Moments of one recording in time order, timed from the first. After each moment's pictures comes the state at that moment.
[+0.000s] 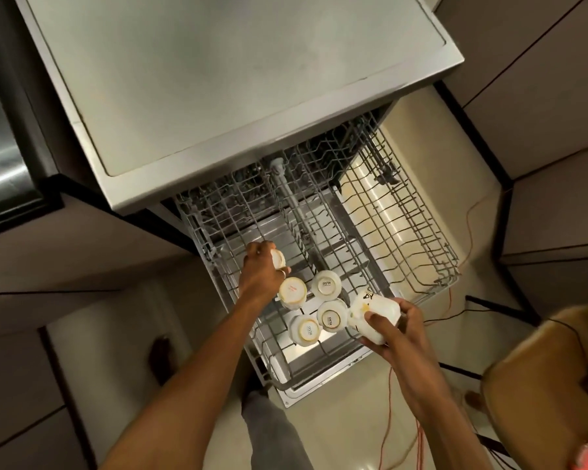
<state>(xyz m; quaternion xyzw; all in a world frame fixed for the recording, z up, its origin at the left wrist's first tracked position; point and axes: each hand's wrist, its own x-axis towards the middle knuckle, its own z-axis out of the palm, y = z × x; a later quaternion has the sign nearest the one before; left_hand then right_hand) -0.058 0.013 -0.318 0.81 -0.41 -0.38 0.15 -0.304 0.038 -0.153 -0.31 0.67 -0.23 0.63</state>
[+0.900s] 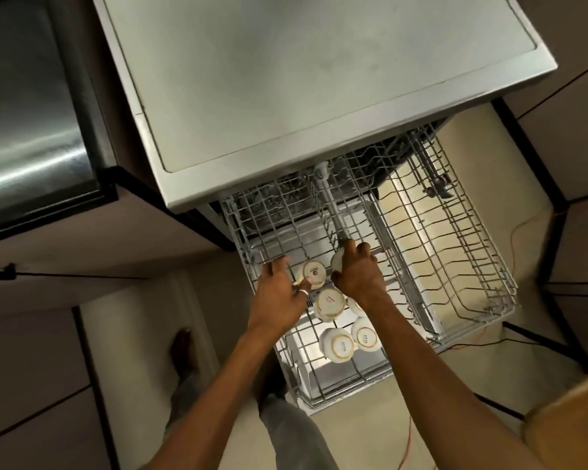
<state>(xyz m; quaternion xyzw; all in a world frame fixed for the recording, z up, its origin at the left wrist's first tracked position) -0.034 0.057 -0.268 0.81 -0.36 -0.40 0.22 -0.167 -0.069 -0.299 -0.74 0.58 0.18 0.29</state>
